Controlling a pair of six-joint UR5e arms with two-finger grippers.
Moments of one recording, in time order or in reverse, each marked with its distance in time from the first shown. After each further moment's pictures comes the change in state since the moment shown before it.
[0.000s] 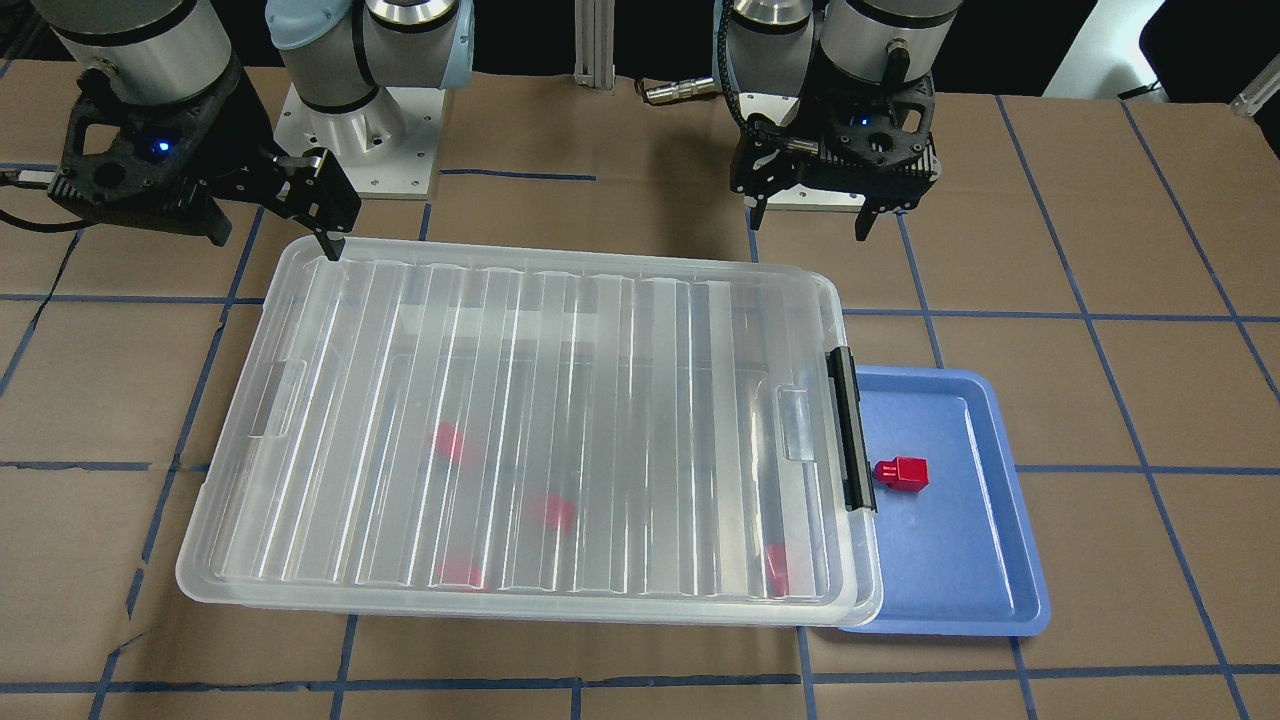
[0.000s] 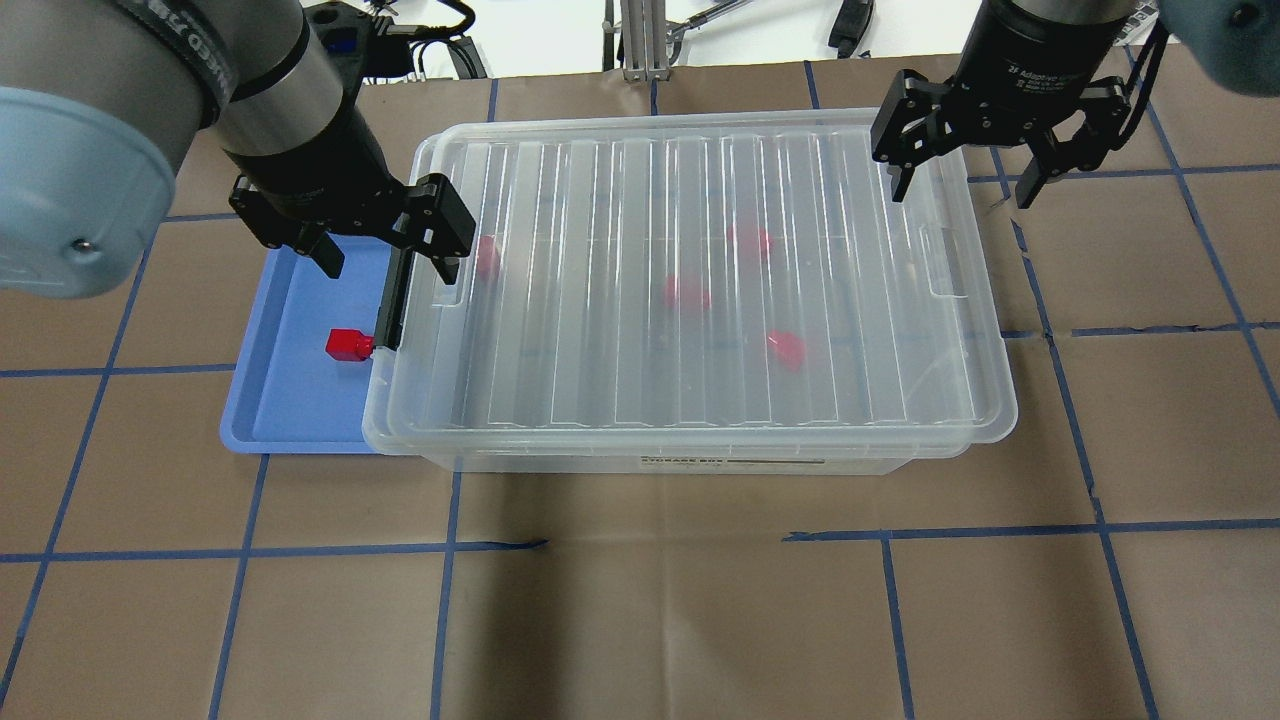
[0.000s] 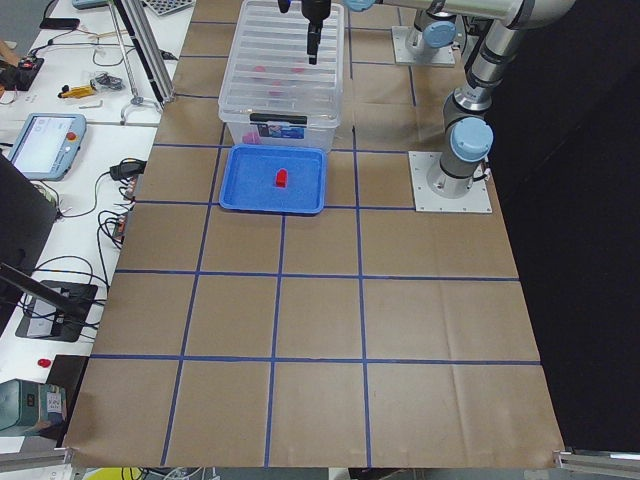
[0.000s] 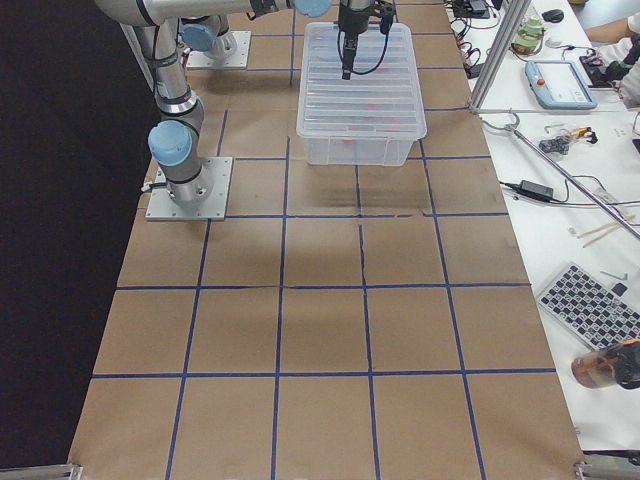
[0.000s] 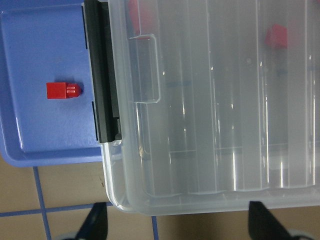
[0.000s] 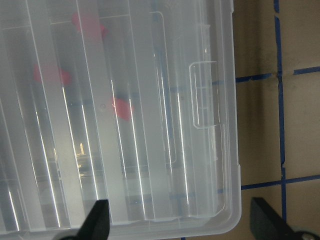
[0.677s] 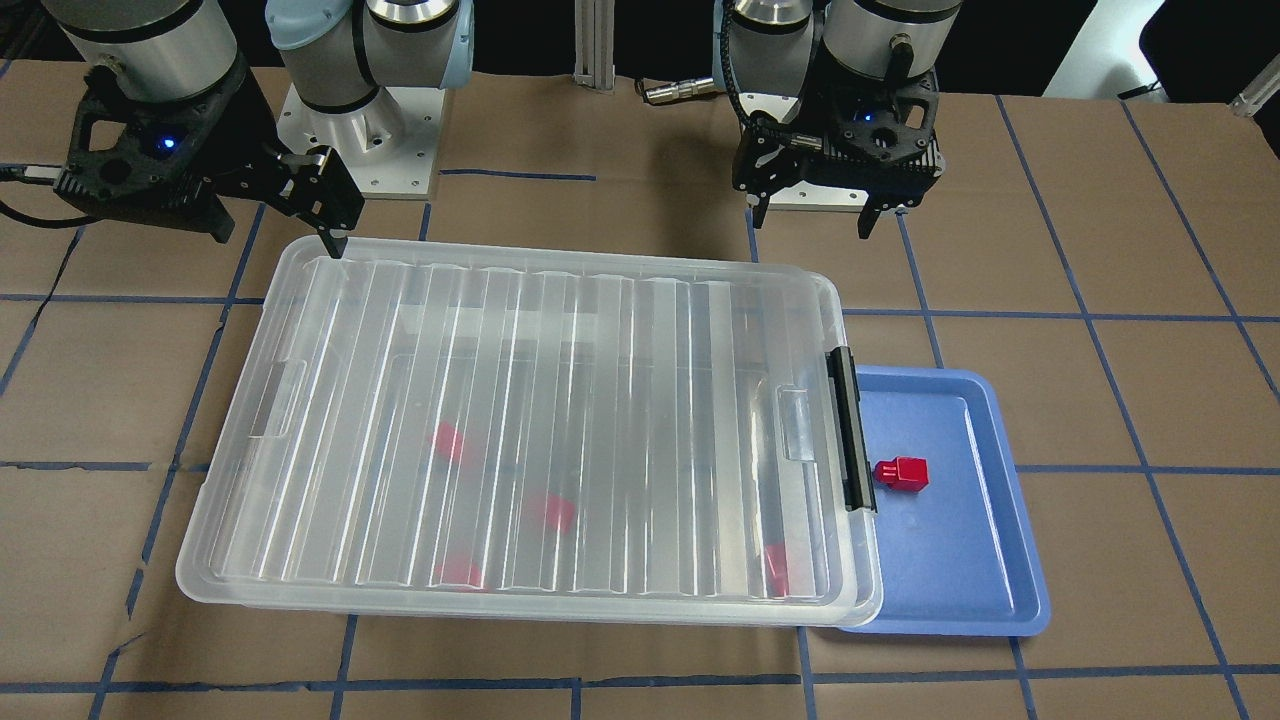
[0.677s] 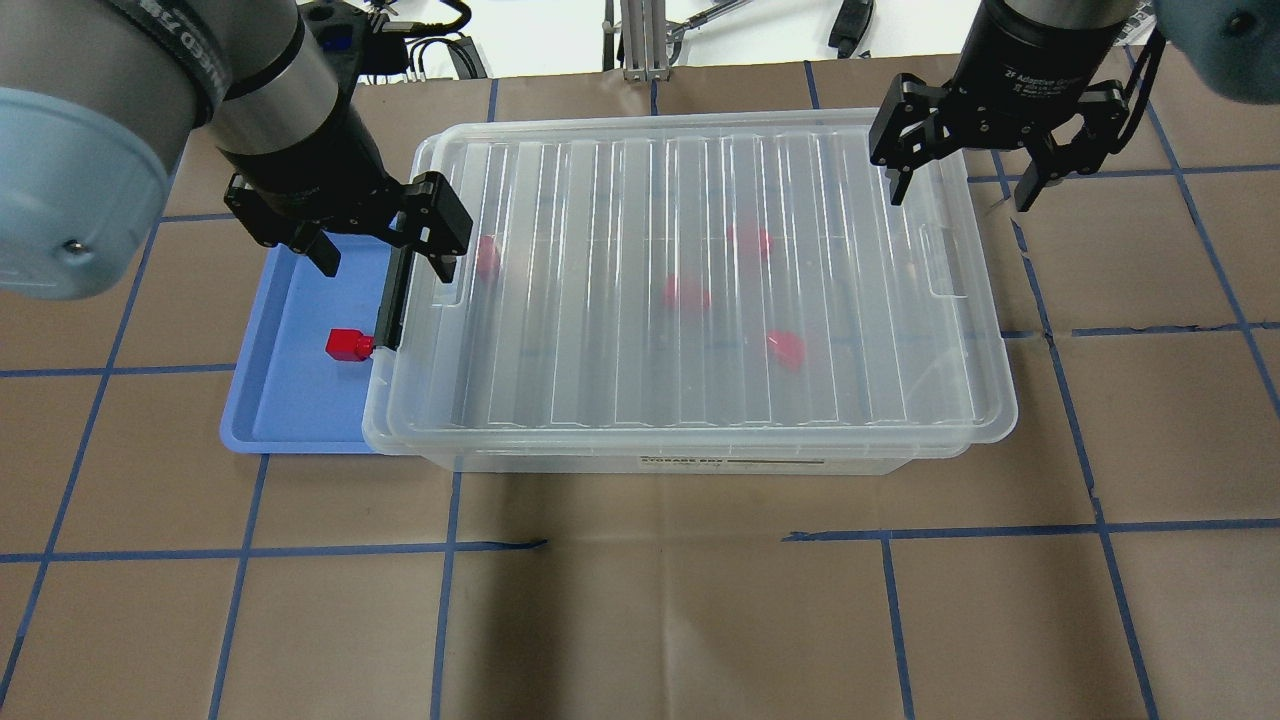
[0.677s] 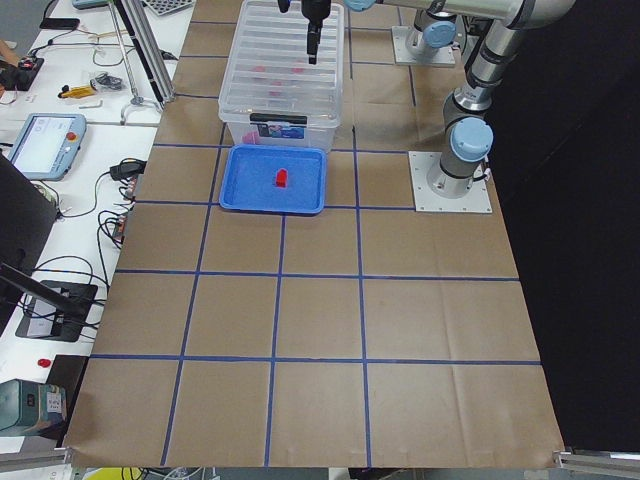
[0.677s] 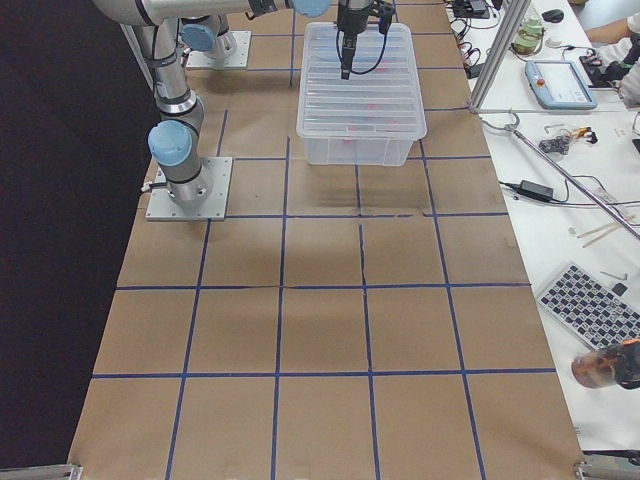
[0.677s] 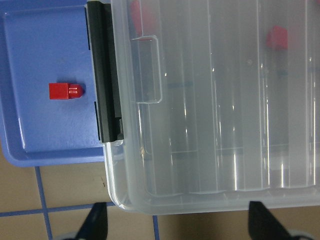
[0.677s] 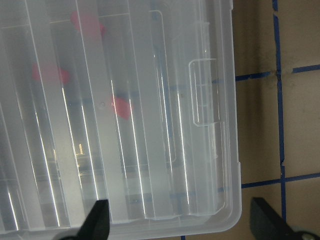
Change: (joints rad) left arm 0.002 0.008 -0.001 0.000 0.003 0.000; right arm 0.007 -0.007 0.009 -0.004 -0.007 0.011
